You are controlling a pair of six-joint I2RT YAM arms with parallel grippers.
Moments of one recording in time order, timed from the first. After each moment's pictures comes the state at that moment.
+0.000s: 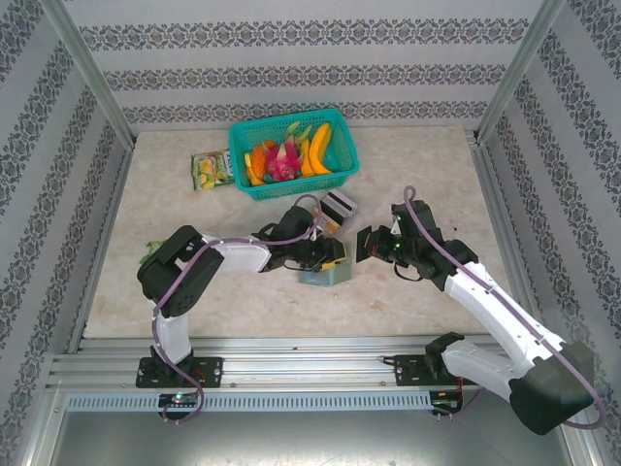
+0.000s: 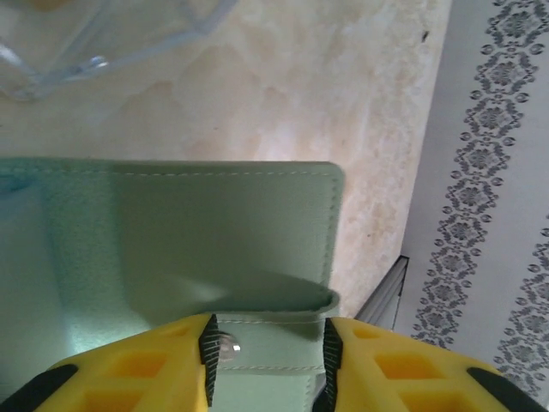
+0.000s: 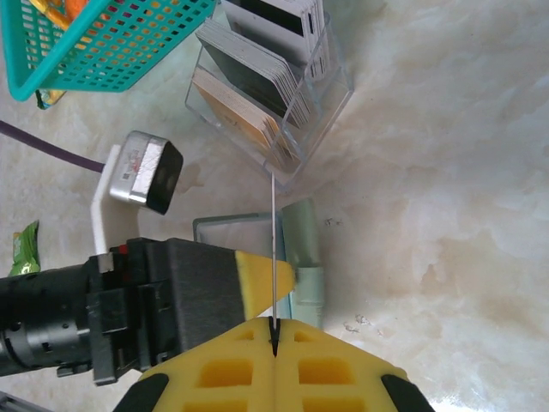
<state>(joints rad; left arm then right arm) -0.71 1.90 0.99 0.21 0.56 -1.12 0.44 1.04 0.80 -0.58 -0.18 0.78</state>
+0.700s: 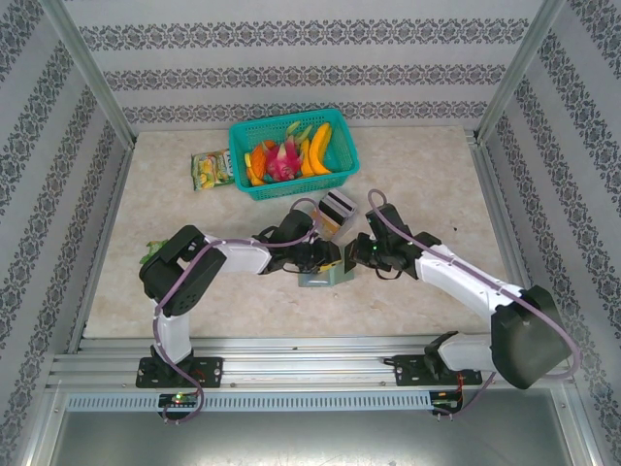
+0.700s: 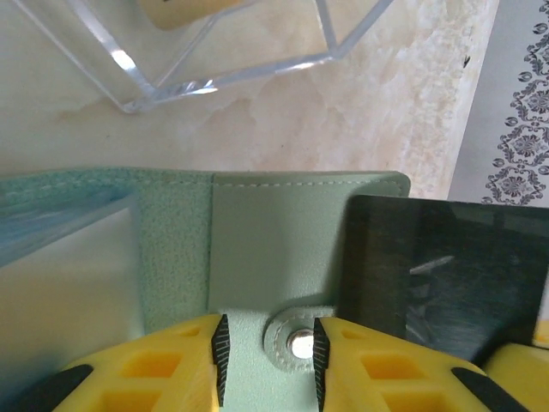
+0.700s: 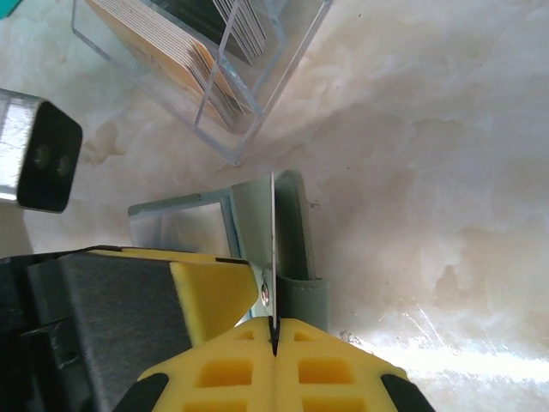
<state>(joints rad) -0.71 1.89 0.96 0.20 0.49 -1.13 0.51 1.30 0.77 -0.45 -0.15 0.82</state>
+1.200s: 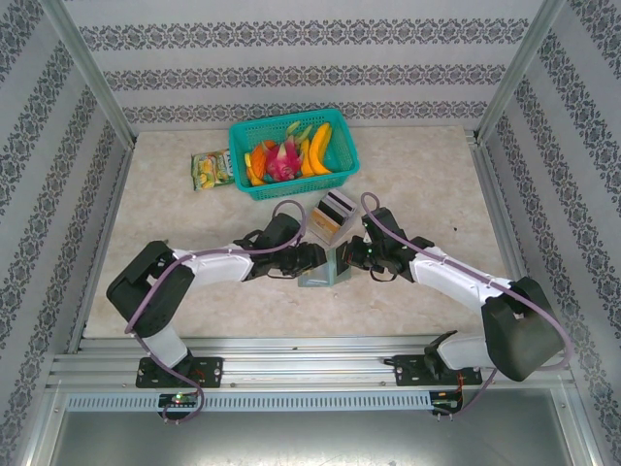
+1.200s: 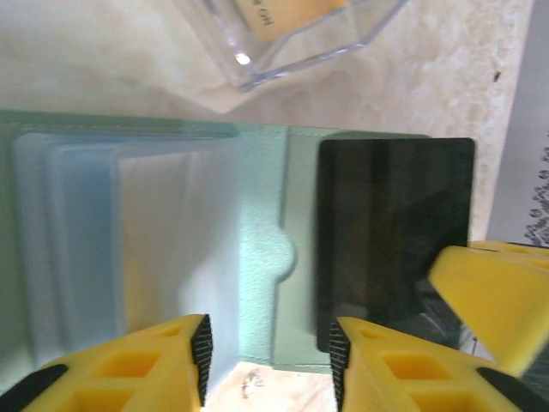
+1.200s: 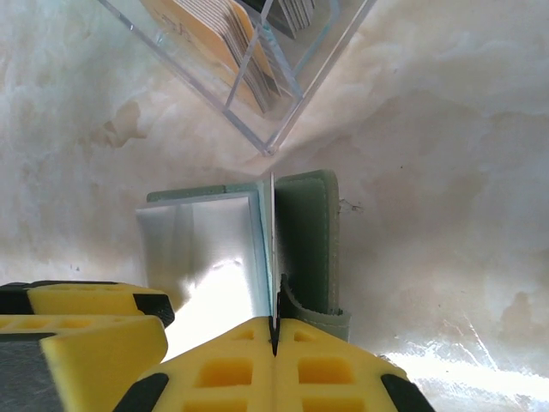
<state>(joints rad) -0.70 1.68 0.85 0.03 0.34 -1.04 0.53 1.34 0.72 -0.31 -0.21 0.80</state>
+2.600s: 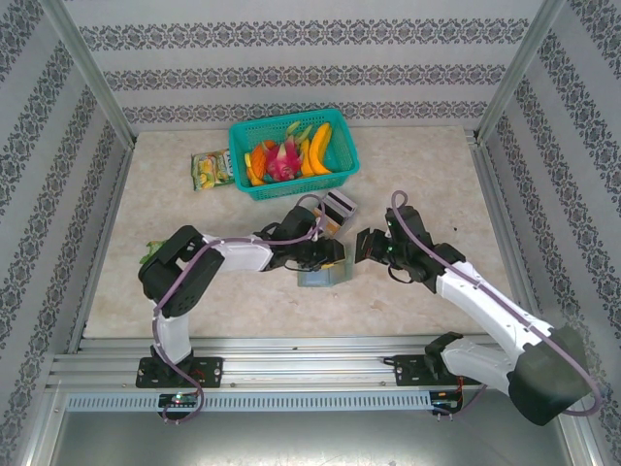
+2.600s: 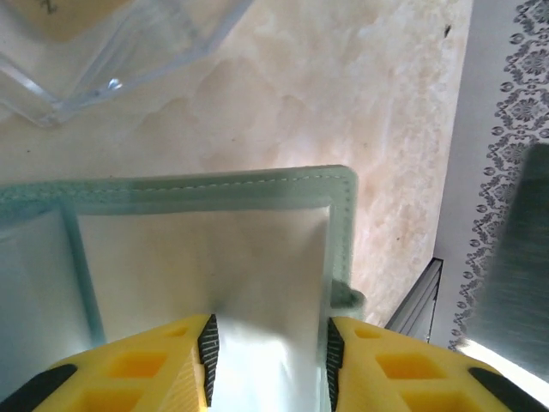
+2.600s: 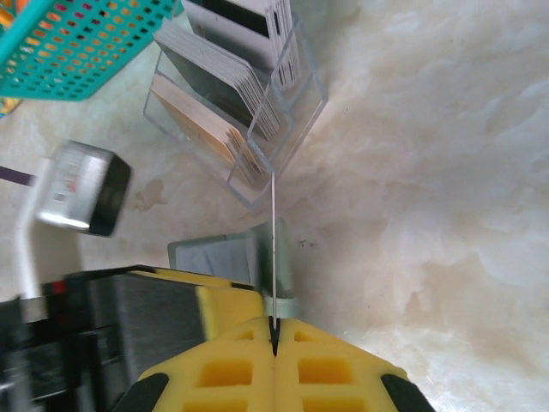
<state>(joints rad) -0.71 1.91 1.01 0.16 0.52 -1.04 0.47 1.08 0.72 -0.45 -0.09 0.79</state>
